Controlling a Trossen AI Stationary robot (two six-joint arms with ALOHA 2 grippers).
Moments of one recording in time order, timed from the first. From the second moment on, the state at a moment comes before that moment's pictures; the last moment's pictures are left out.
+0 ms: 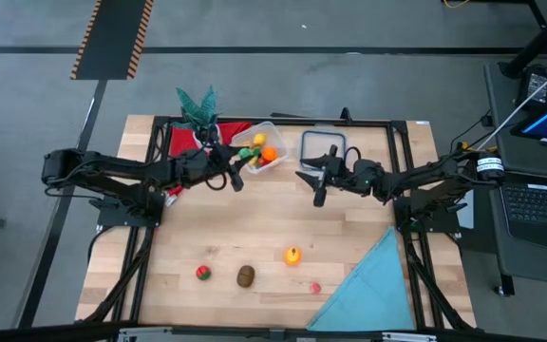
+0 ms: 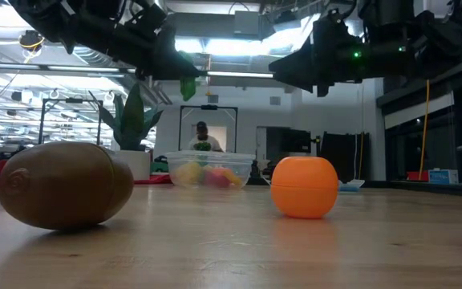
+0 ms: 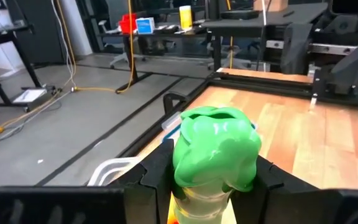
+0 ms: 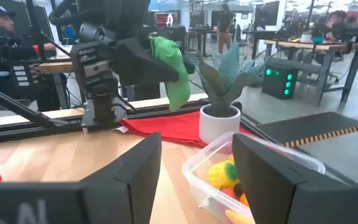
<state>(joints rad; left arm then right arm) 0.17 1.17 0.52 0.48 -0.42 0.02 -0.11 1.40 0.44 0.98 0.19 0.02</state>
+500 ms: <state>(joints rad) 0.30 1.23 0.72 0.09 -0.21 -0.10 -0.11 1.40 0.44 0.94 0.18 0.07</state>
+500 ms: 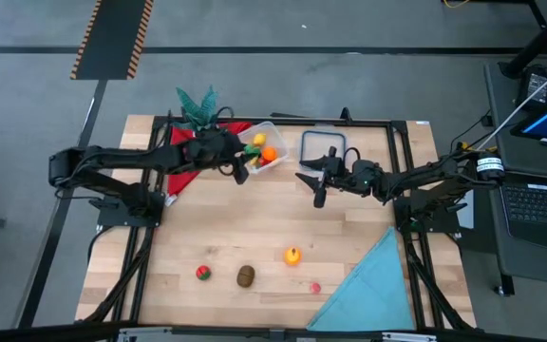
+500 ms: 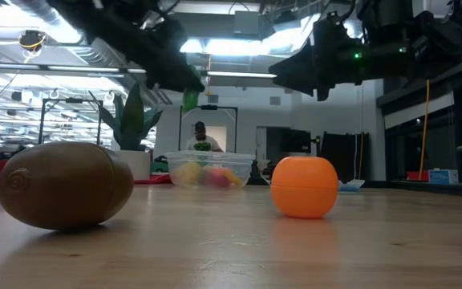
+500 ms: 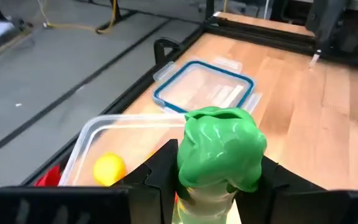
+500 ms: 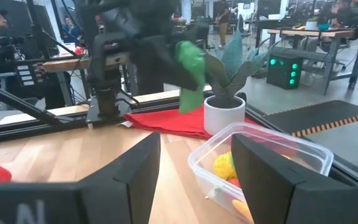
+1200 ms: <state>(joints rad) 0.49 1.56 1.18 -0.31 -0.01 0.08 -0.11 1.40 0.44 0.88 0.16 0.04</state>
